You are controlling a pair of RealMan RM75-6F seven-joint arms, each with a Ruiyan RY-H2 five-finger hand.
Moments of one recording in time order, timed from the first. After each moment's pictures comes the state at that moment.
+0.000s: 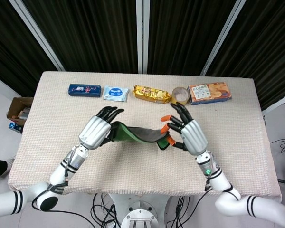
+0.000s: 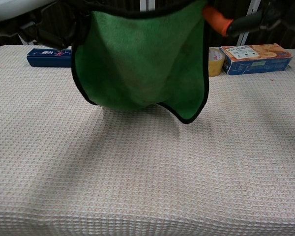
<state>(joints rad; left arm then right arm) -0.65 -1.39 -0.20 -1.78 1.43 1.15 0.32 0.60 -1.53 0.20 -1.55 -1.66 1.42 0.10</state>
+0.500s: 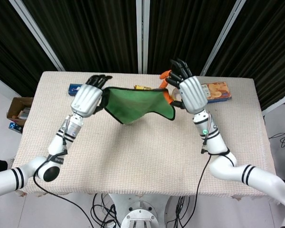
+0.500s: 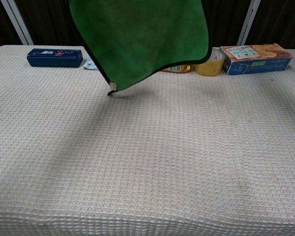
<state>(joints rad) -0.79 -1.32 -0.37 -1.61 1.18 1.04 0.32 0.84 -1.49 0.46 -1.37 -1.45 1.22 0.17</state>
